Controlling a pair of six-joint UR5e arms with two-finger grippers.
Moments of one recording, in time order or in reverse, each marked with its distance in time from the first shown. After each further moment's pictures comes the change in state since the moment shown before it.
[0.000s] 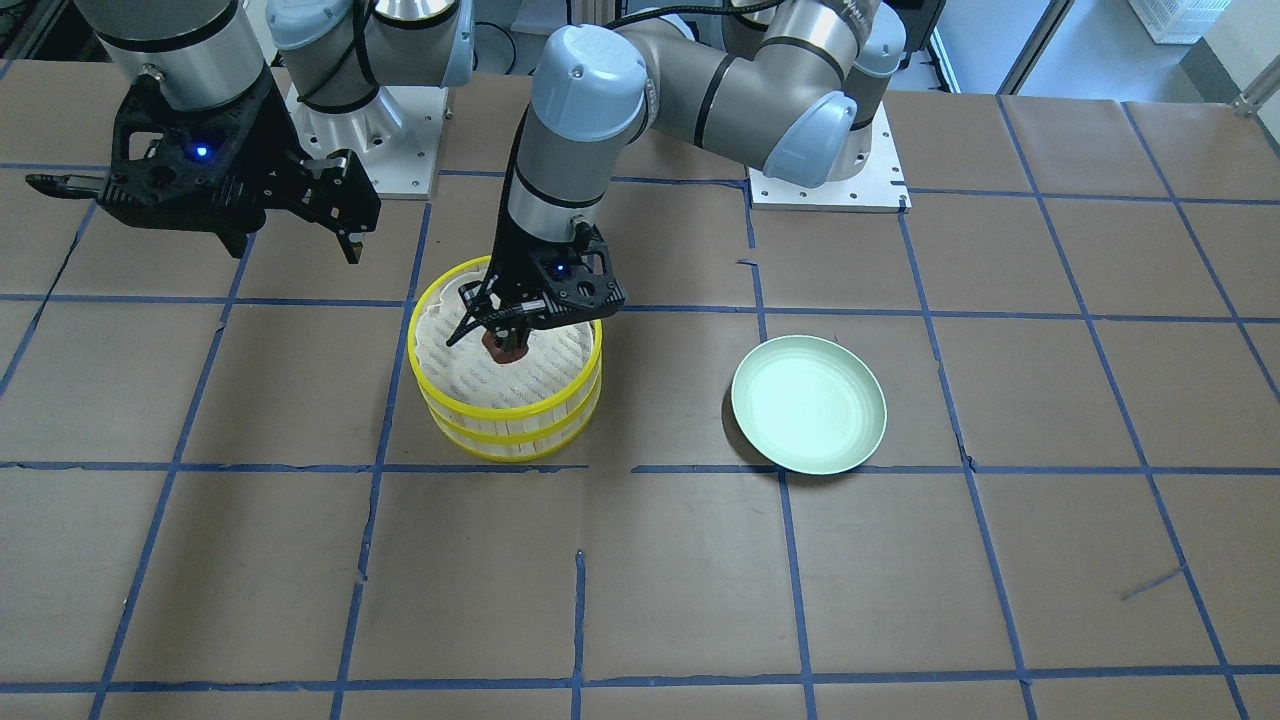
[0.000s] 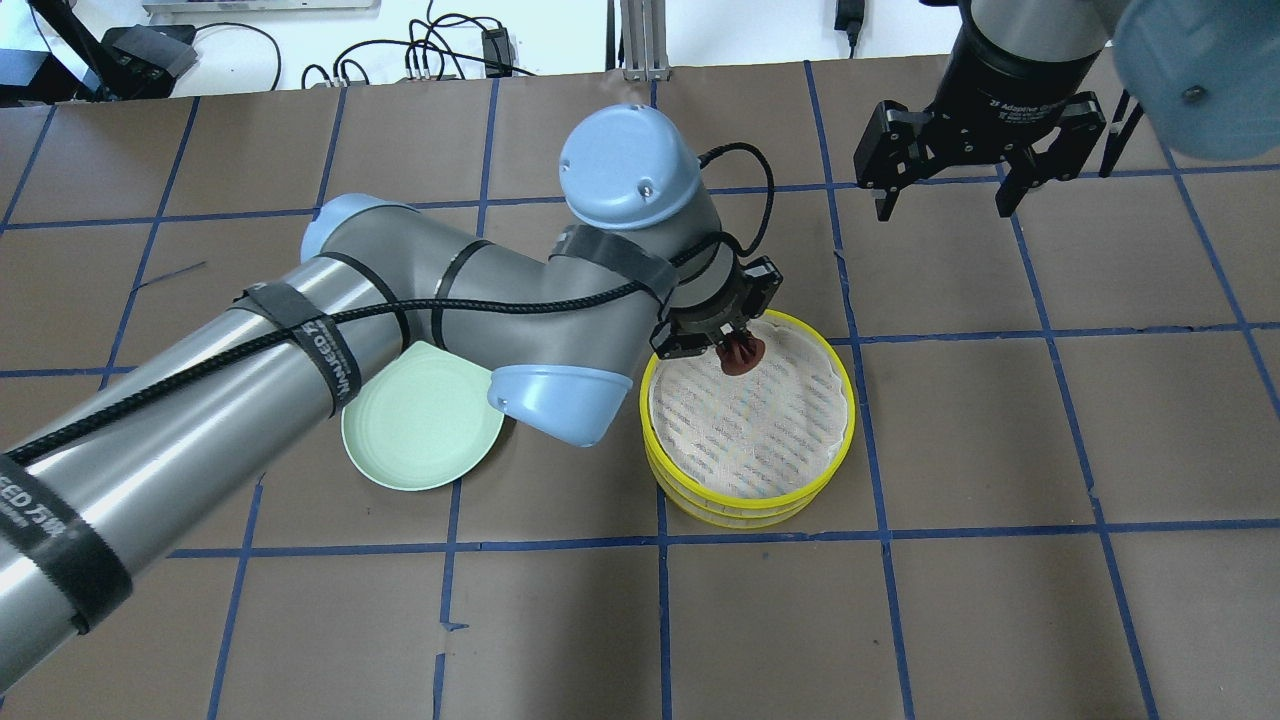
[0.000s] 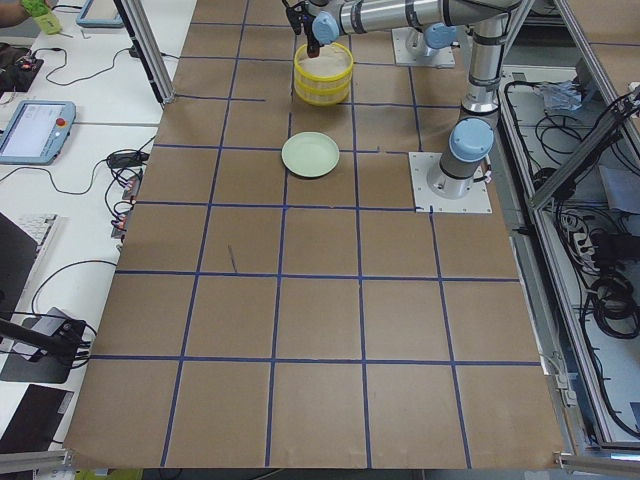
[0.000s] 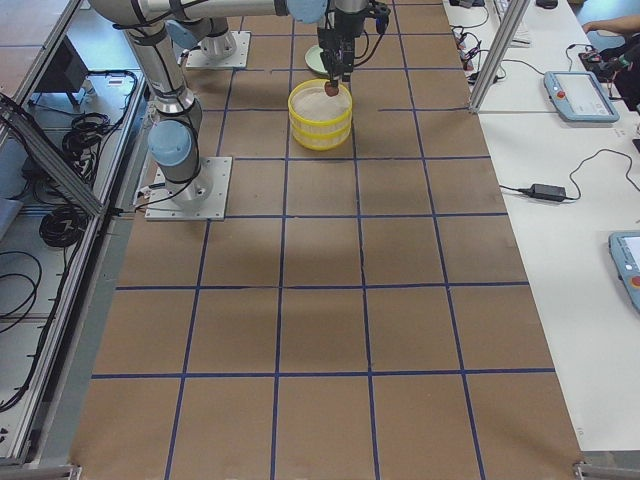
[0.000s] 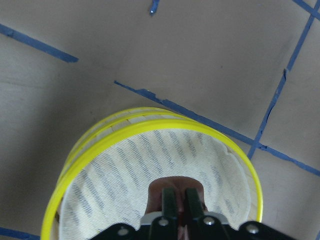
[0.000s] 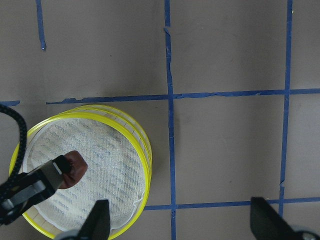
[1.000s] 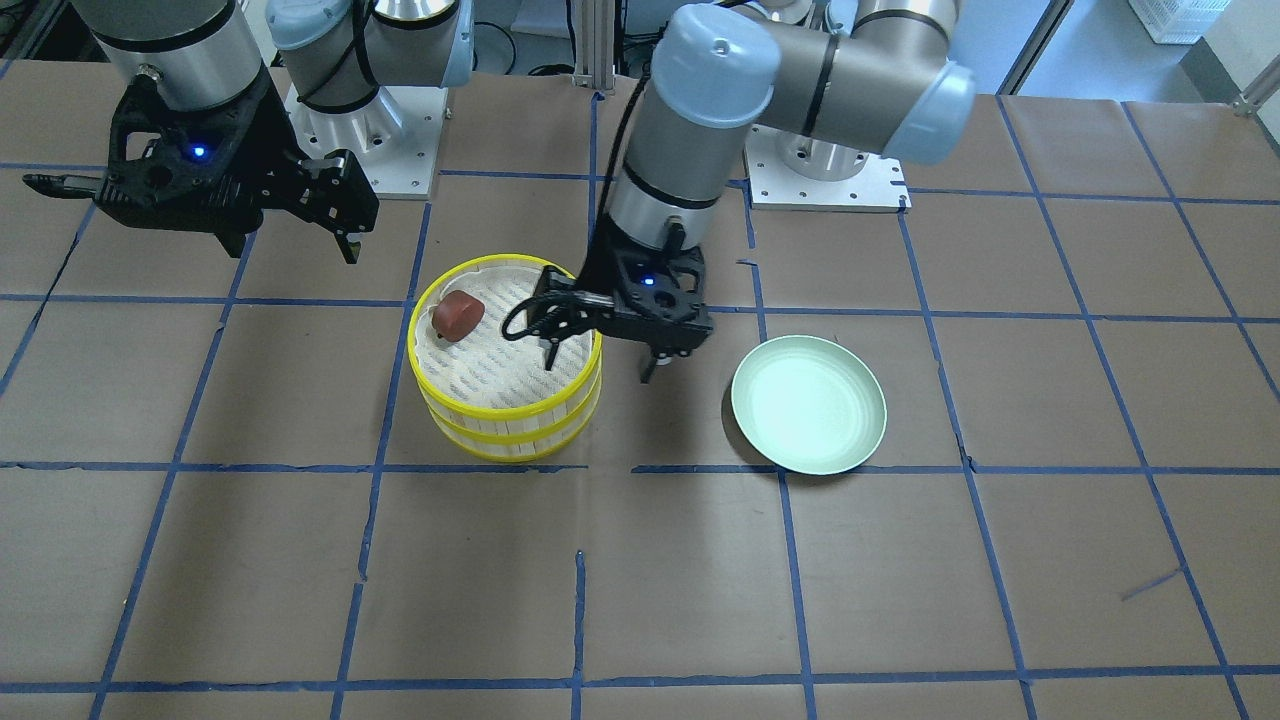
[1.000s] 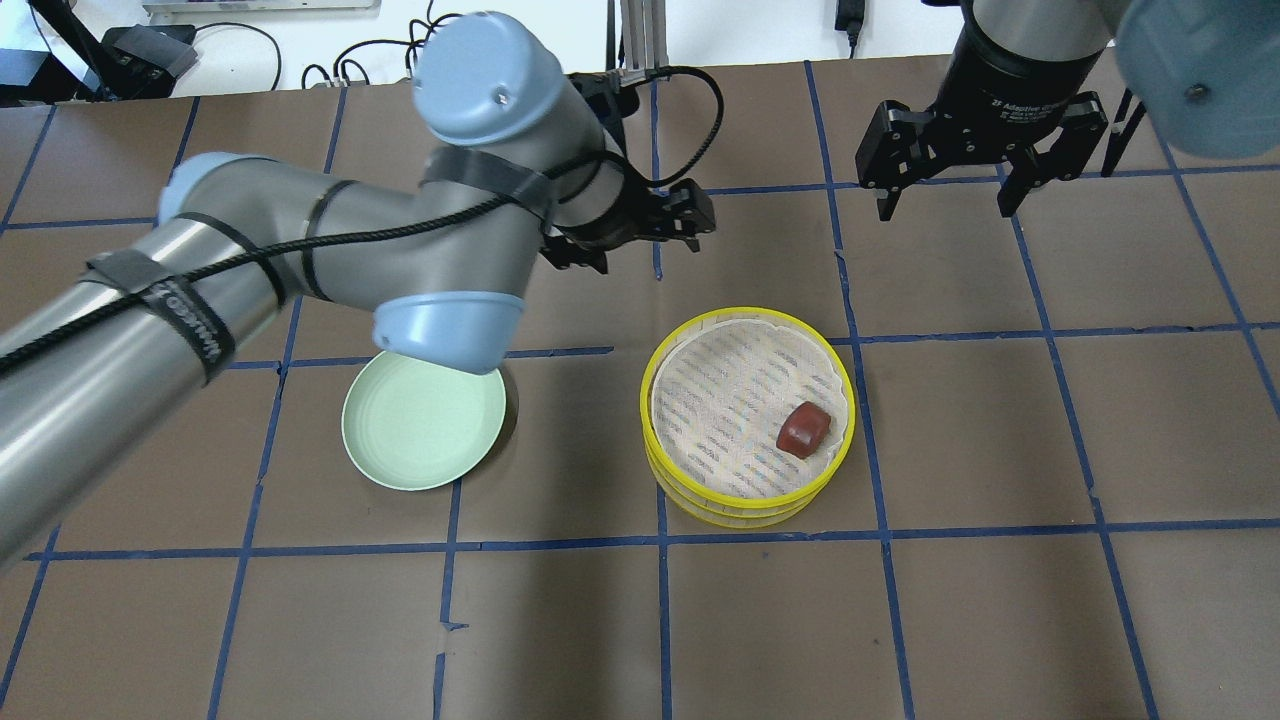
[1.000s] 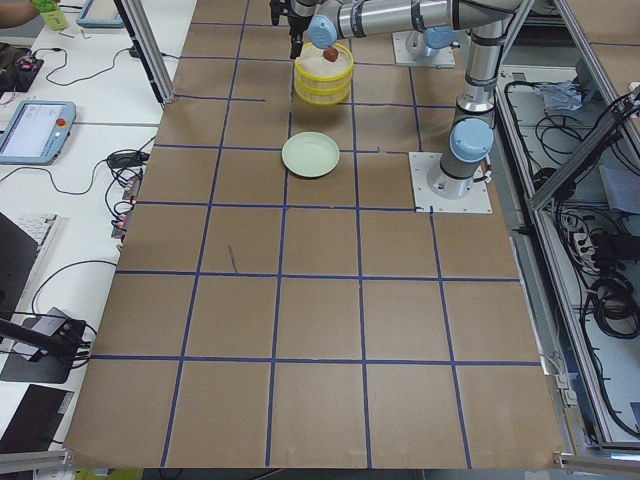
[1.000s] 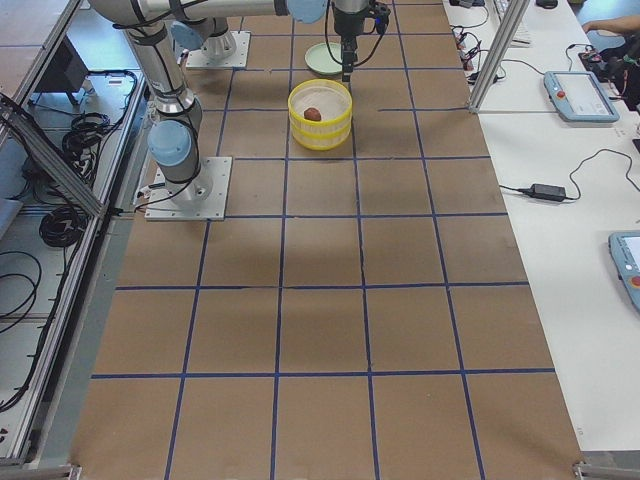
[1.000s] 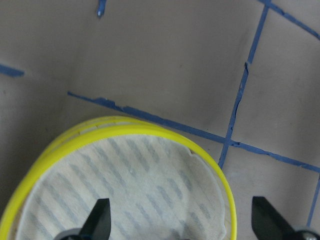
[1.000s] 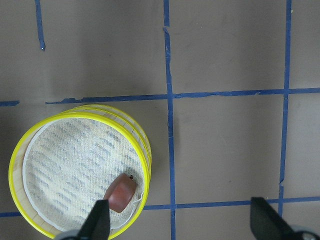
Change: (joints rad) left arm 0.239 0.114 0.022 -0.097 -0.010 0.685; right arm -0.001 0.000 -0.001 0.002 0.000 0.000
